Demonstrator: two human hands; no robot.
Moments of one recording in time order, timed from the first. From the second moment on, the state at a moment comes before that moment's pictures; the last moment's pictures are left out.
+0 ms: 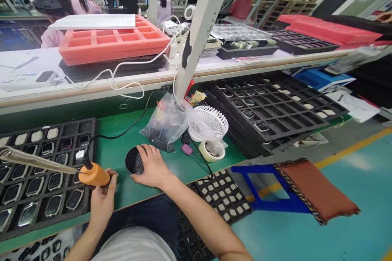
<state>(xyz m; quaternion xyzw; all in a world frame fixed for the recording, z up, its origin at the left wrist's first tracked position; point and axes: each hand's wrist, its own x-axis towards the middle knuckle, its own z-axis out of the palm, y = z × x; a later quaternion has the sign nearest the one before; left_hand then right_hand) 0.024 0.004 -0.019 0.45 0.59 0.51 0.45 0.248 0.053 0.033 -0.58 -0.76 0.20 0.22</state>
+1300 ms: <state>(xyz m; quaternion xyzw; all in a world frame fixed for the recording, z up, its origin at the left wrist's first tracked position) 0.025 0.003 -0.023 0.39 0.60 0.51 0.48 0.226 0.073 0.029 -0.56 -0.78 0.17 0.23</state>
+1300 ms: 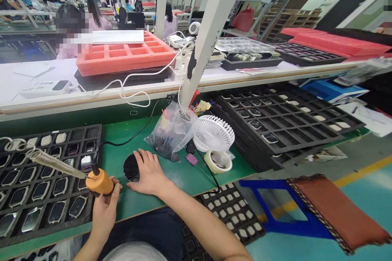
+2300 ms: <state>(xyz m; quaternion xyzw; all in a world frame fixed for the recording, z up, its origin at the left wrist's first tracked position) 0.038 0.007 -0.048 0.34 0.63 0.54 0.44 0.237 0.070 0.014 -0.57 -0.75 0.20 0.25</state>
